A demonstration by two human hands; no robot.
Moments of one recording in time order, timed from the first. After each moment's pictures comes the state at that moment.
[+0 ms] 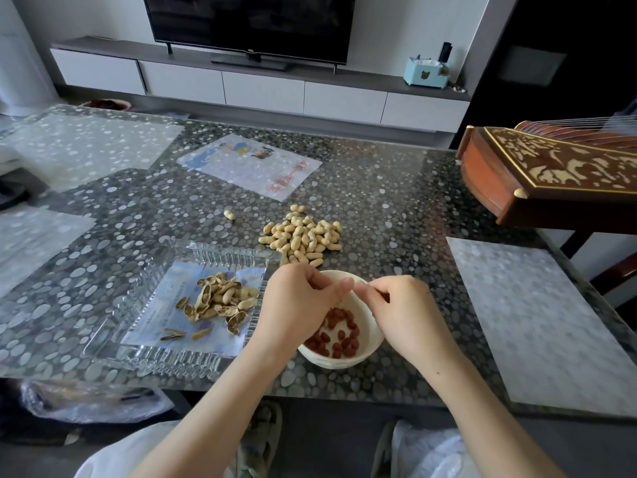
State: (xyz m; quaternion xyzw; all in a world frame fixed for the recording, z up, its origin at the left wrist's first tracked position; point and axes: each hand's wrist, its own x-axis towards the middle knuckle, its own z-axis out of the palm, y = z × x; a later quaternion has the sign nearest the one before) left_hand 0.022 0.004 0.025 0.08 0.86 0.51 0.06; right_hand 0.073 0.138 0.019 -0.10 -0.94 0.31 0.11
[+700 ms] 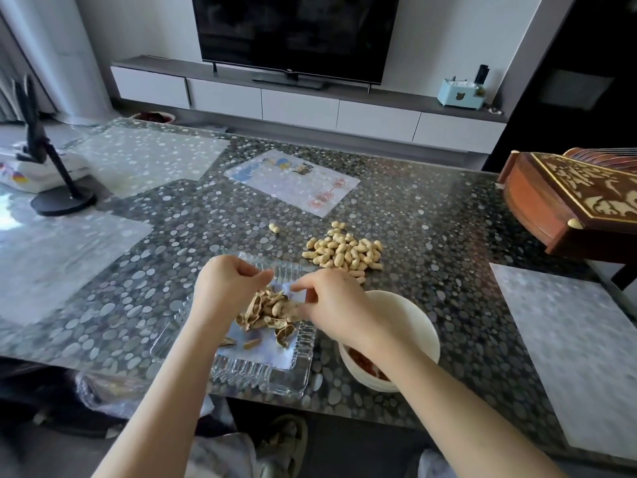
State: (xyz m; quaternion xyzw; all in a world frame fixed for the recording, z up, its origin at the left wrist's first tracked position) left_hand -0.044 -0.107 0.021 -0.05 0.90 0.44 0.00; right_hand -0.005 0.042 0.018 0.07 -0.96 0.25 0.01
